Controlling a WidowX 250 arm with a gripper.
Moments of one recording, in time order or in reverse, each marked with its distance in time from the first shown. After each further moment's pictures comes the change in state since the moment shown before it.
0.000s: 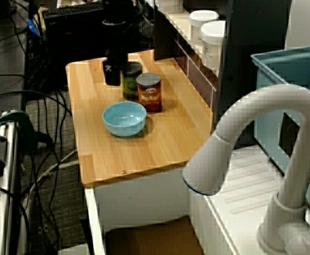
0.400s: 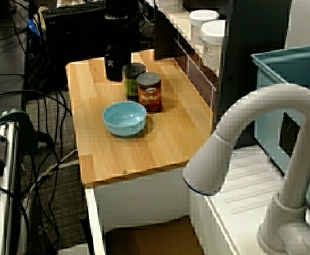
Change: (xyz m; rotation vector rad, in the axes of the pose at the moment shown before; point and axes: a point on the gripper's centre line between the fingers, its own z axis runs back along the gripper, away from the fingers) arm 0.004 -0.002 0.011 -0.006 0.008 -0.026
